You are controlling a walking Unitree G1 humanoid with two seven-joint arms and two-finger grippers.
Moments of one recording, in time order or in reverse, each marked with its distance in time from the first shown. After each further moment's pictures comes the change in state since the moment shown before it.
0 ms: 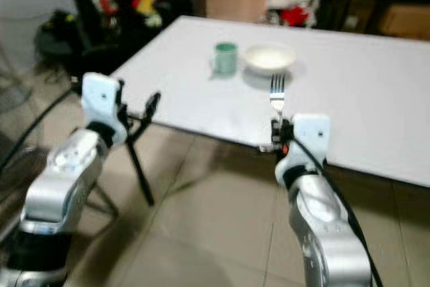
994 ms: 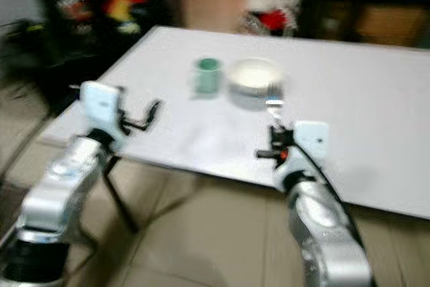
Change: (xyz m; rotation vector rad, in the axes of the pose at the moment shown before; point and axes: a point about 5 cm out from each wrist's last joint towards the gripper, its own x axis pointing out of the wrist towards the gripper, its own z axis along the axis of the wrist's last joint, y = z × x) left arm -0.006 -0.007 -0.004 0.012 0.013 -0.044; right arm -0.001 -0.004 -0.012 0.059 0.047 0.000
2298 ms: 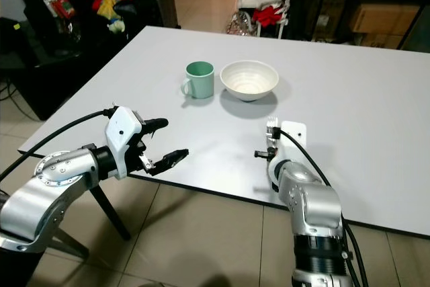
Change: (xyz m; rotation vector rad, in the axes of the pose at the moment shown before) left arm -0.028 -0.006 -0.010 0.104 0.150 -0.556; right arm 0.069 -0.007 -0.048 0.060 0.453 -0.095
